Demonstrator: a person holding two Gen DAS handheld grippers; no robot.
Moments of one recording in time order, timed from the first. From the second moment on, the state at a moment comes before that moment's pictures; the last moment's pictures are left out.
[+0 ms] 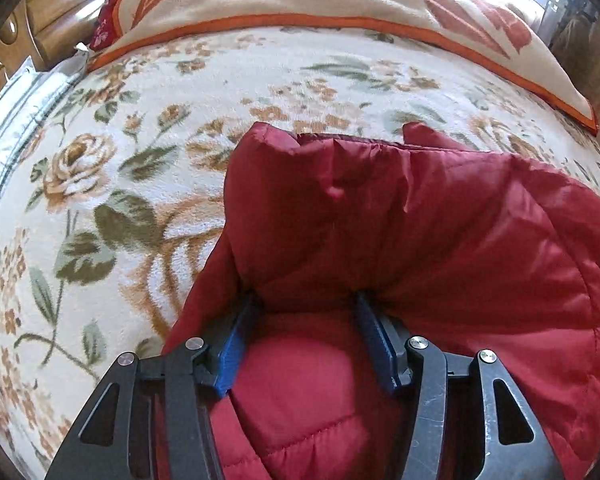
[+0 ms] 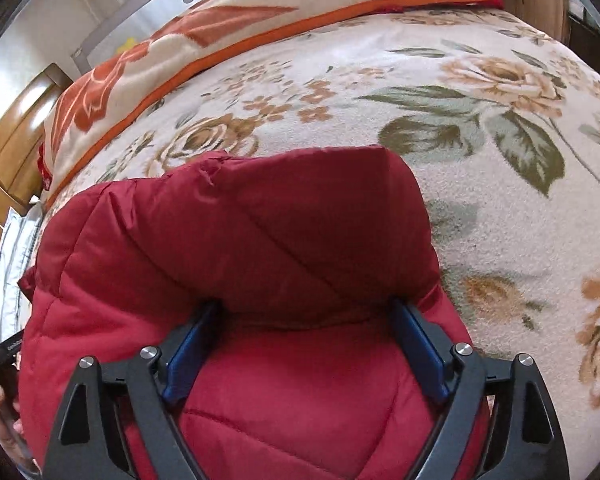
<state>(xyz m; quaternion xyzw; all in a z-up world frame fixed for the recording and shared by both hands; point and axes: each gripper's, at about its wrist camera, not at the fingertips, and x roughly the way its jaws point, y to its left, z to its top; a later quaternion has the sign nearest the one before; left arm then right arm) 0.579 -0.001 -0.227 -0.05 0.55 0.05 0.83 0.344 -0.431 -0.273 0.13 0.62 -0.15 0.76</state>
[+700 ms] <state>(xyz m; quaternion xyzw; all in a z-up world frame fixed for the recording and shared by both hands) 0.458 0.066 -0.165 -0.13 0.51 -0.02 0.85 0.302 -0.429 -0.180 0.18 0.56 -0.09 0.81</state>
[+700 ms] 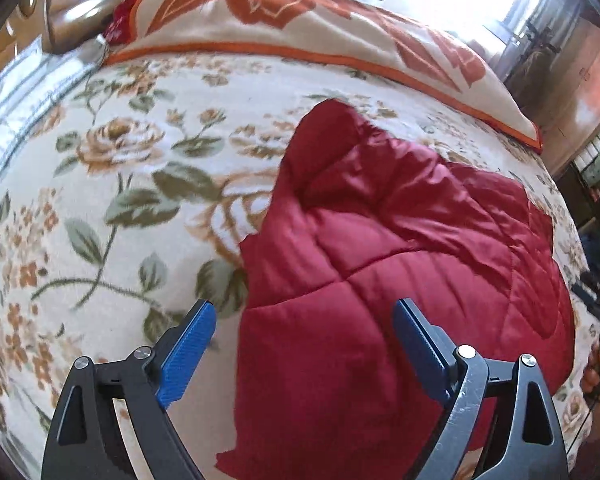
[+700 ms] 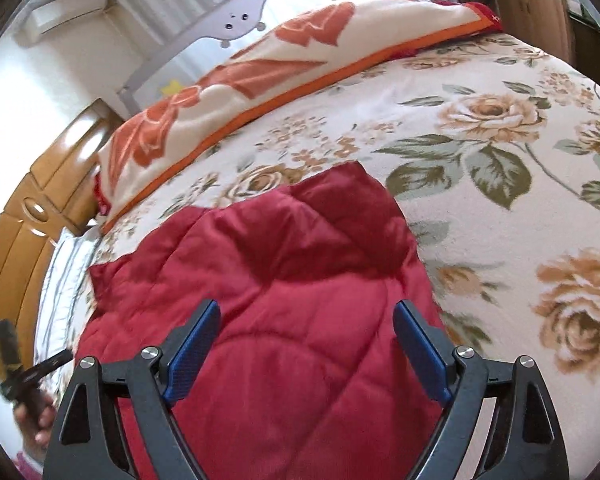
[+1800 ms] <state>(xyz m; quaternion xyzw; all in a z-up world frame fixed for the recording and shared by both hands) 0.480 0.086 -0.243 -0.27 0.56 -0.13 0.77 0.231 -0.473 -0.221 0.33 0.59 -0.08 0.74</state>
